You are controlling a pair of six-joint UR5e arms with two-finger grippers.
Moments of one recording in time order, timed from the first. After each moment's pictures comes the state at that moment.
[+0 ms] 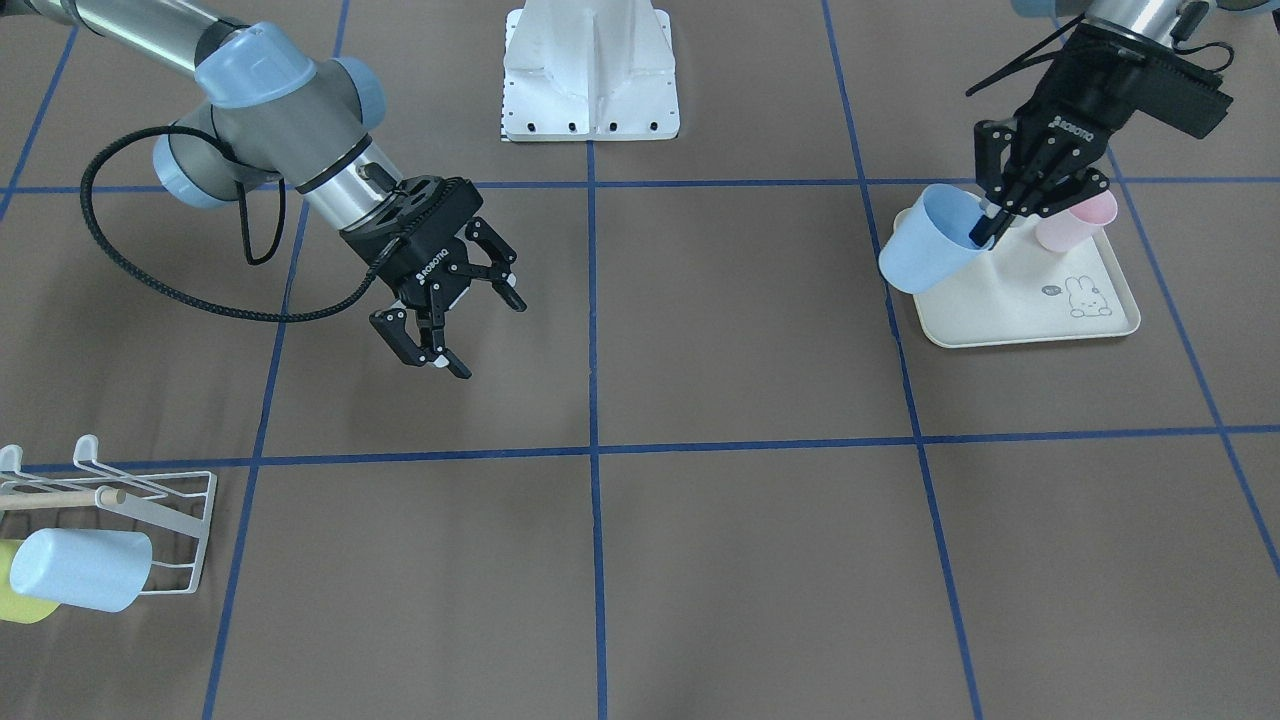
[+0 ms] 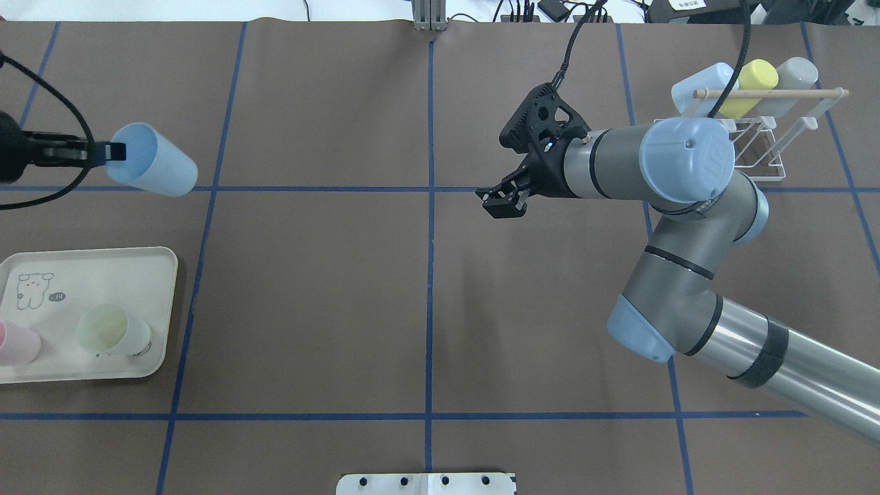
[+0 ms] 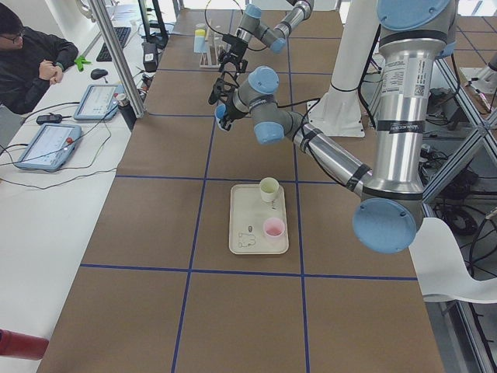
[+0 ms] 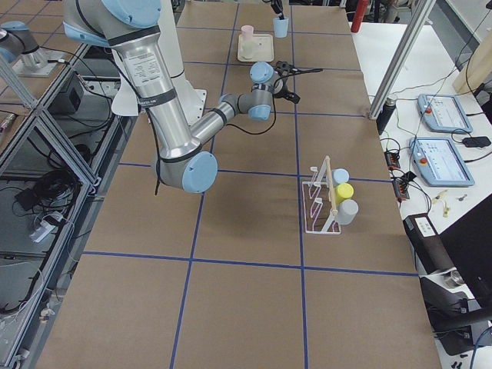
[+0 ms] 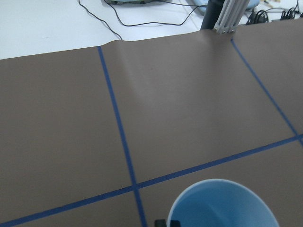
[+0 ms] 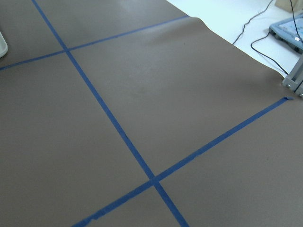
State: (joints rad) left arm -0.95 -1.65 -2.12 -2.22 -2.00 -1.06; right arm 0.65 -1.12 1.64 -0.68 1.78 0.32
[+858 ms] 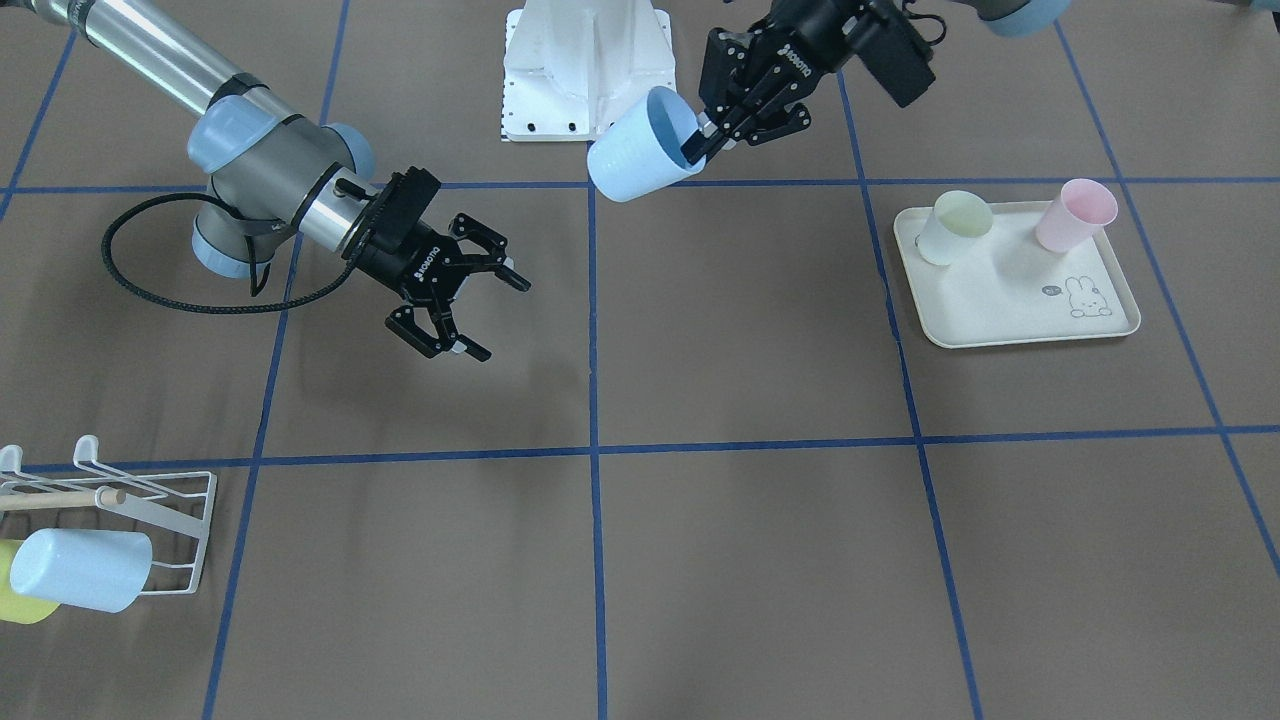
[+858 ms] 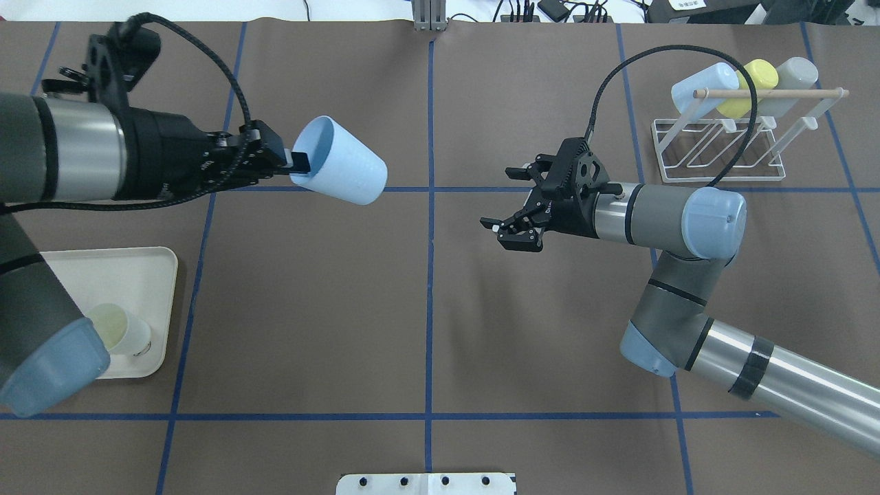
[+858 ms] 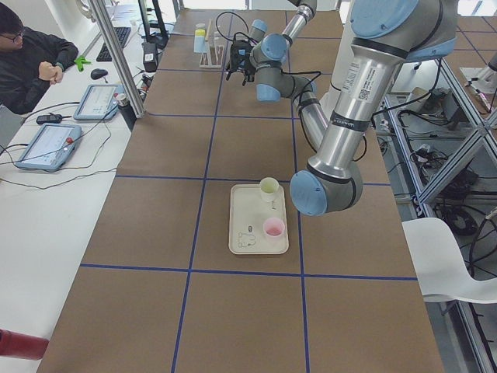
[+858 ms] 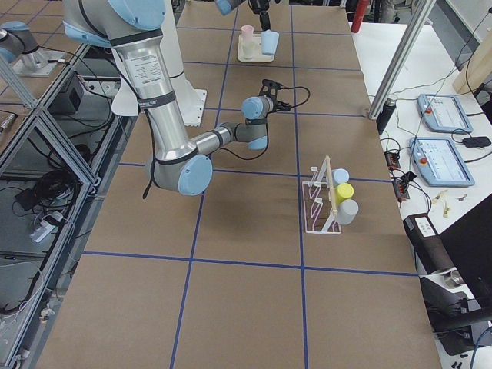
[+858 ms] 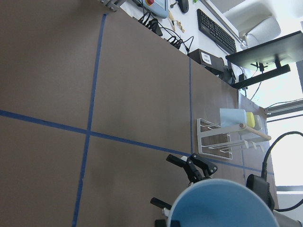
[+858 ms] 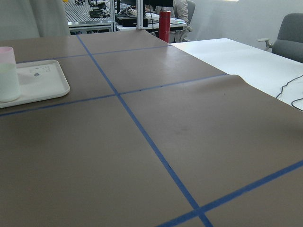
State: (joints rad) left arm -0.64 -1.99 -2.07 -2.23 -1.84 -1.61; right arm 0.57 -1.15 1.44 -0.08 1.74 0.32
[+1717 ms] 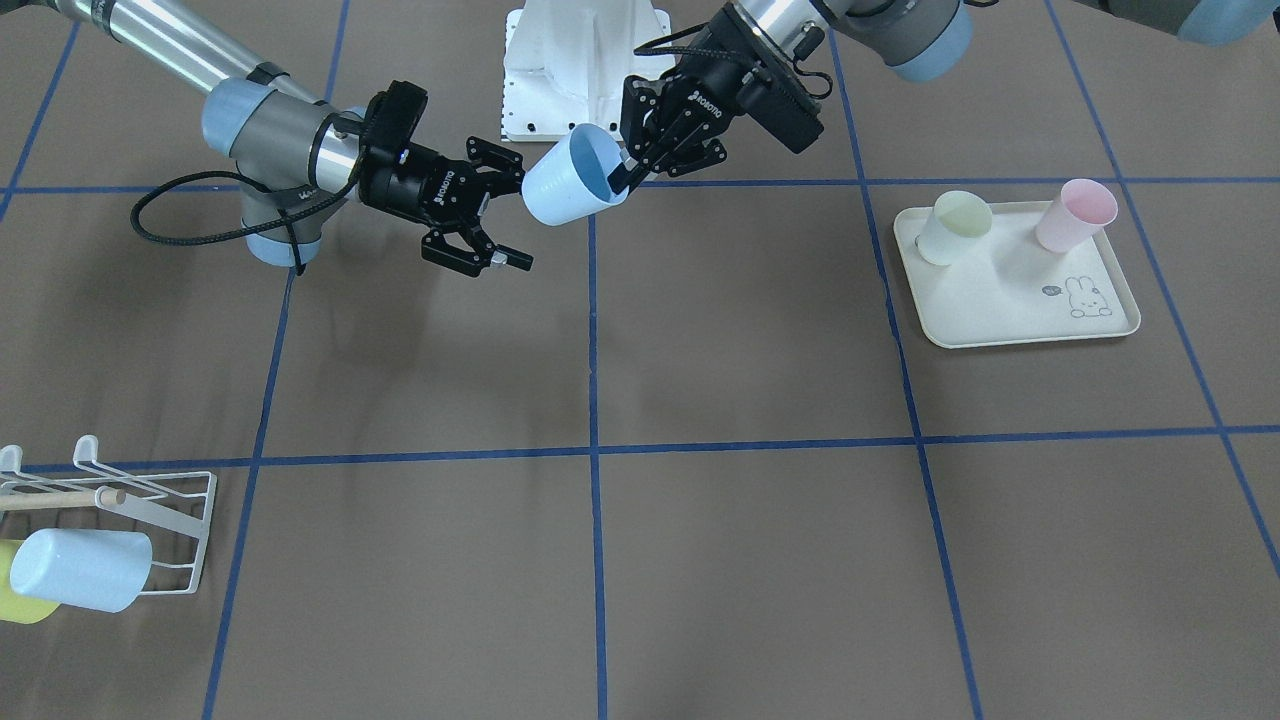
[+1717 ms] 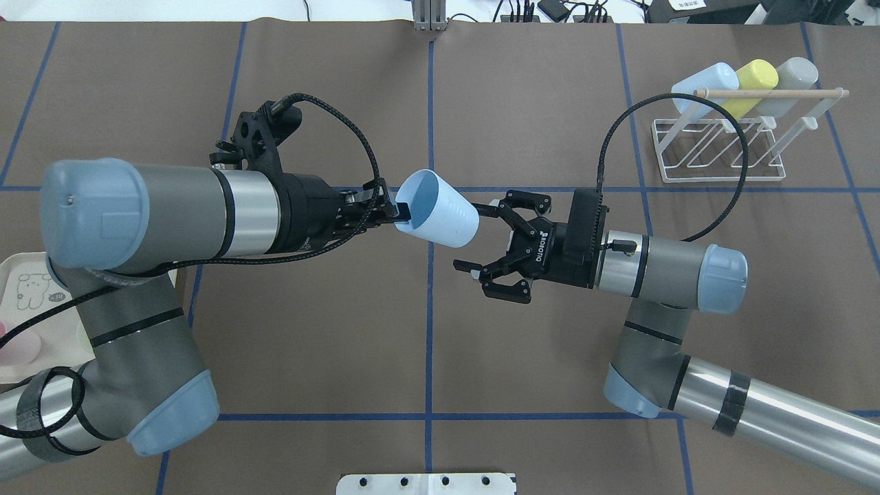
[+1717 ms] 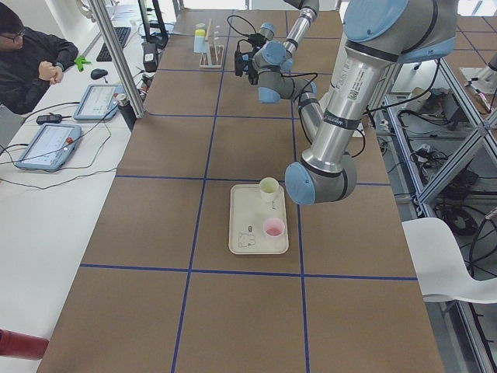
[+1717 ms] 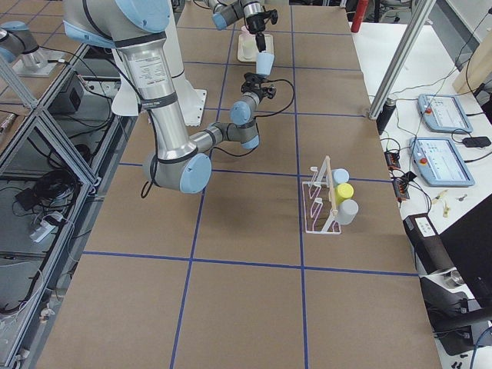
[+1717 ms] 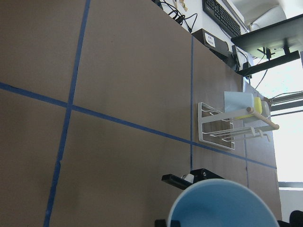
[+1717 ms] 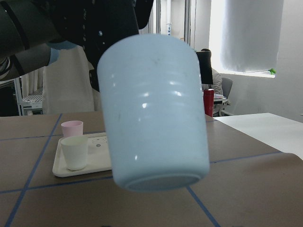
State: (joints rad) left arm -0.54 -2.06 -1.96 -2.27 -1.77 -1.62; right arm 0.49 -1.15 1.43 0.24 1.70 0.30
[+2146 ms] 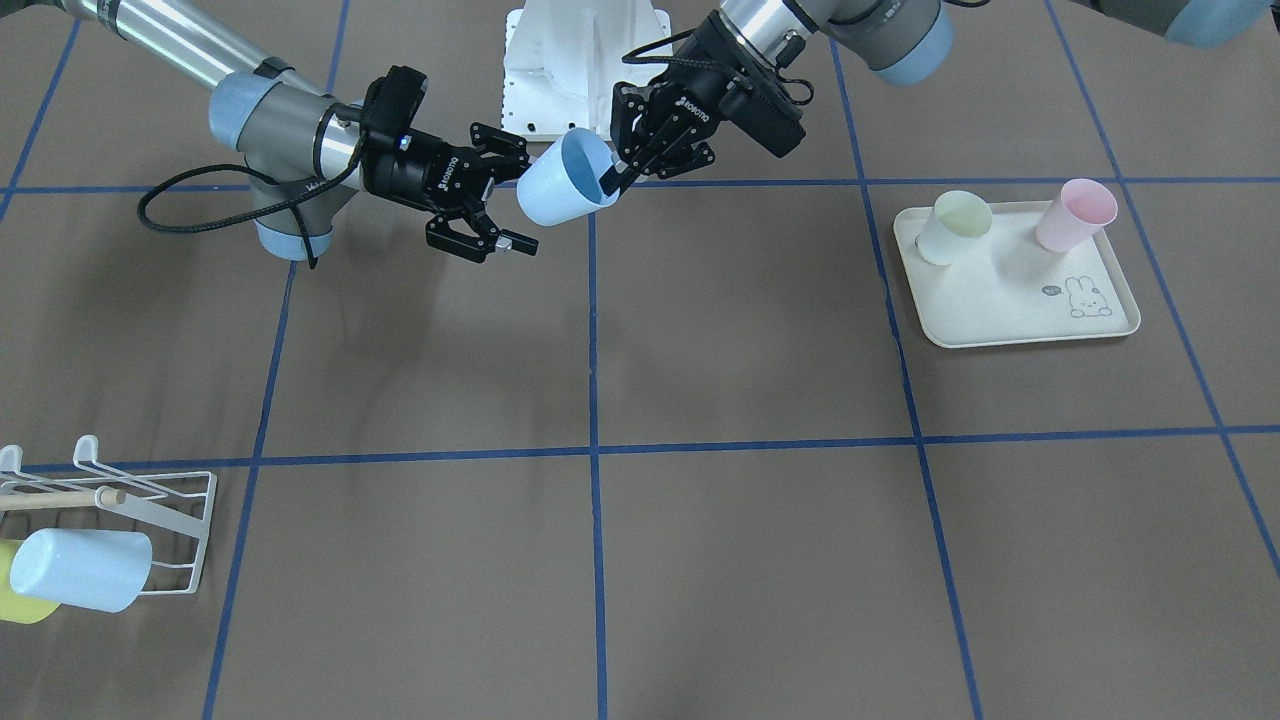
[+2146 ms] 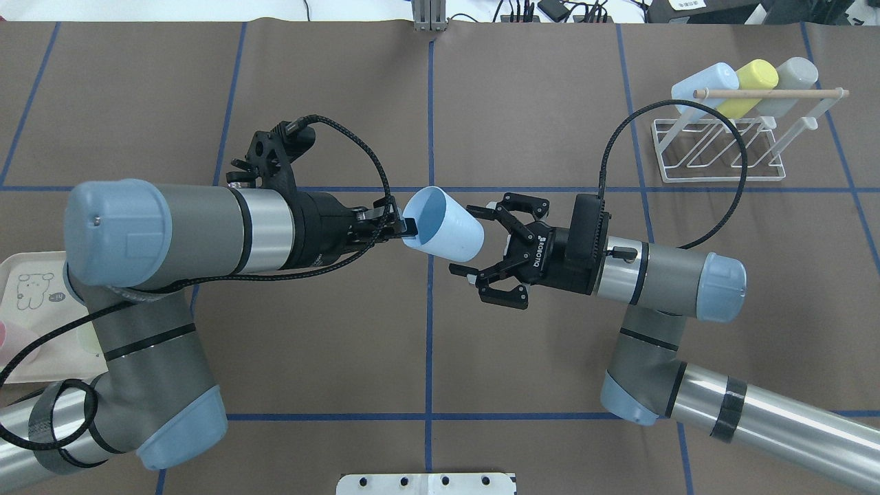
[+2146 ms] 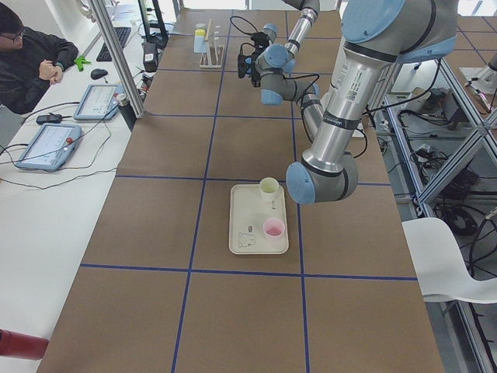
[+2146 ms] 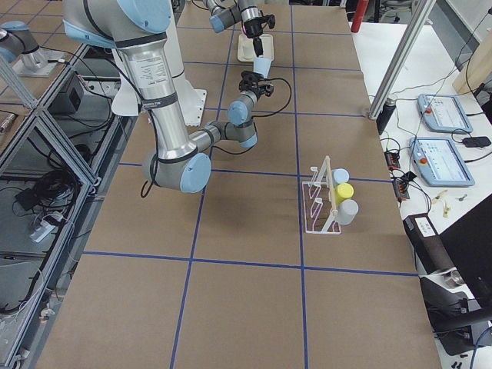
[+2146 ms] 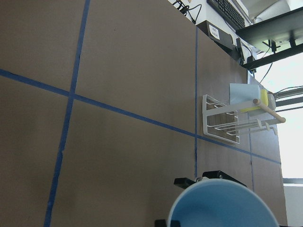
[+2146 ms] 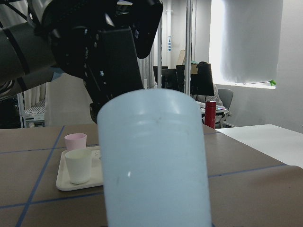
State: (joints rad) left arm -0.50 -2.06 -1.94 -2.27 -1.74 -1.62; right arm 0.47 -1.15 1.44 0.26 1.67 0.30
